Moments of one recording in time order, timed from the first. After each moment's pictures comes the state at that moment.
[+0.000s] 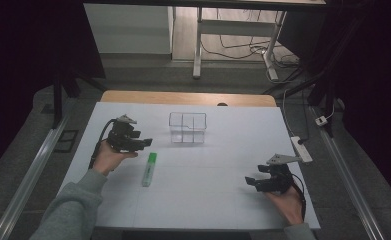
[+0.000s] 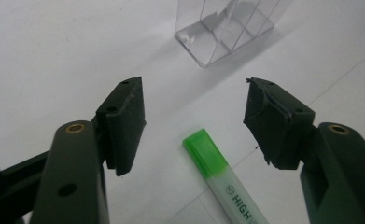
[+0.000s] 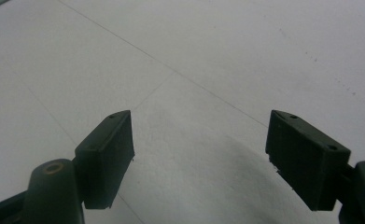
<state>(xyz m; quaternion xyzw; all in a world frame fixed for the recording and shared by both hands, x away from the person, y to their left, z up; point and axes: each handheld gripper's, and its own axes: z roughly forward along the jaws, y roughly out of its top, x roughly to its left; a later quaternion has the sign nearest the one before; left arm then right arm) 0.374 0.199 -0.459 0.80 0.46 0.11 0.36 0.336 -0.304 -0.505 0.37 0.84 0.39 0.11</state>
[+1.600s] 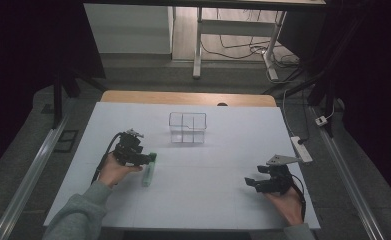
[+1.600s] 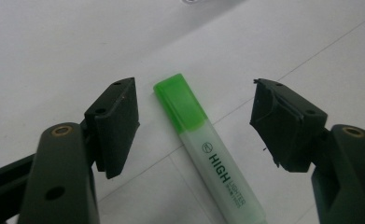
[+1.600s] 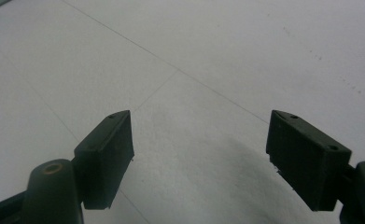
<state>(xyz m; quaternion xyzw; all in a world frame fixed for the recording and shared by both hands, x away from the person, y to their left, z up) 0.361 0.176 -0.489 0.82 0.49 0.07 0.30 0.334 -0.303 -0.506 0.37 0.84 0.39 0.11</state>
